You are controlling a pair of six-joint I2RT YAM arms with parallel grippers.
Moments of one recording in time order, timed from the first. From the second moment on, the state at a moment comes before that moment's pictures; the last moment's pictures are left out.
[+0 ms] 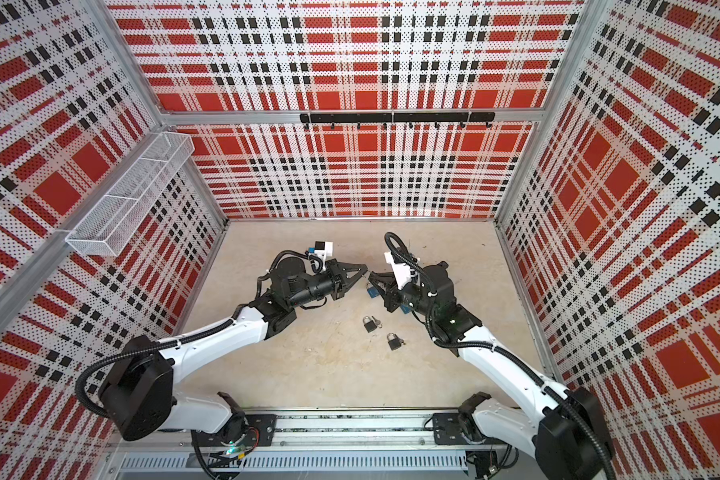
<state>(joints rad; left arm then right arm) -0.67 1.41 0.88 0.47 0.41 -1.36 0.54 1.11 0.74 0.15 -0.36 0.19</state>
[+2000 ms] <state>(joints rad) -0.51 1.28 0.91 0.06 0.82 -0.86 0.44 1.20 0.92 -0.23 -0.93 0.34</state>
